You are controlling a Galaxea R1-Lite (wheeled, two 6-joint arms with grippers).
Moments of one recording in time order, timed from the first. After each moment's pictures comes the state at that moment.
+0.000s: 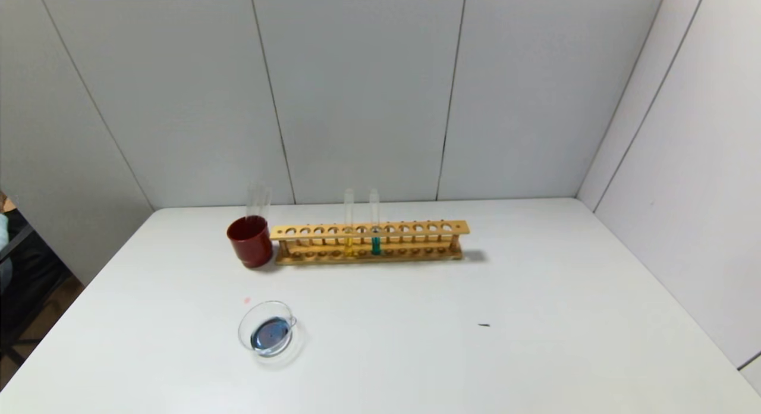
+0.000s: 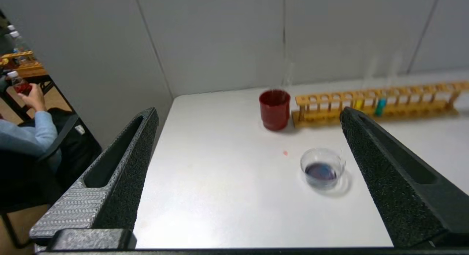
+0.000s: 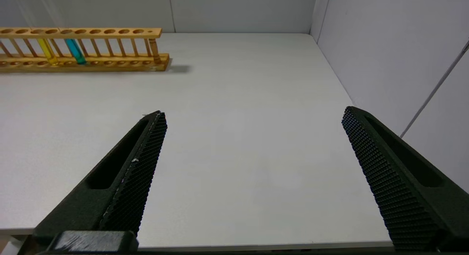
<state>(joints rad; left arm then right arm) 0.09 0.30 -0.70 0.30 -0.01 0.08 0.00 0.00 0.00 0.00 0.01 0.00</state>
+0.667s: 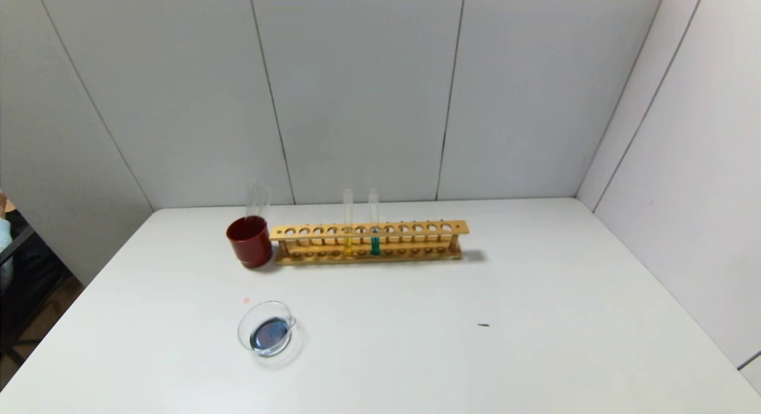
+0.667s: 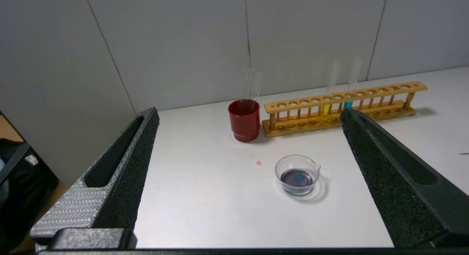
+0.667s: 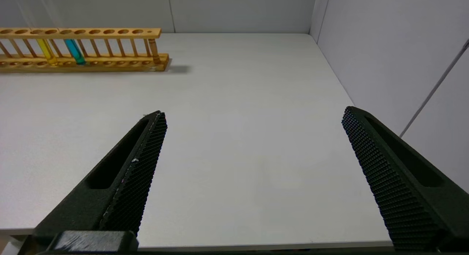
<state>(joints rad) -0.02 0.19 -0.46 0.10 -0.05 0.08 0.00 0.00 0.00 0.00 0.01 0.00</state>
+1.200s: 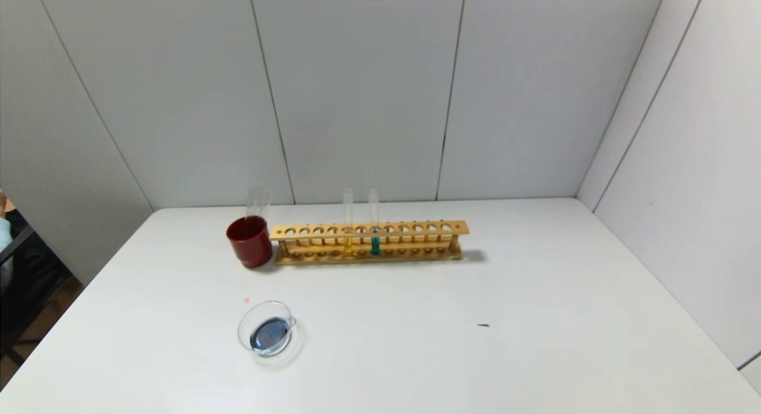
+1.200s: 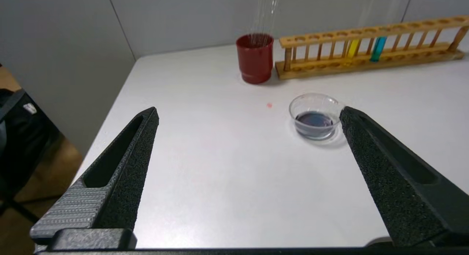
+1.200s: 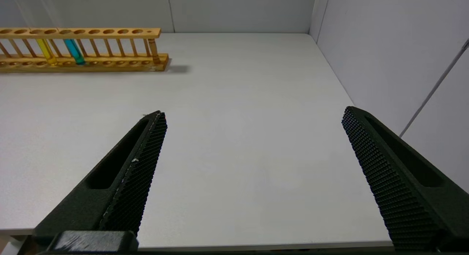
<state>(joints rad) 0.01 0.01 -0.06 0.00 -0.01 0.07 0.00 0.00 0.00 0.00 0.01 0.00</state>
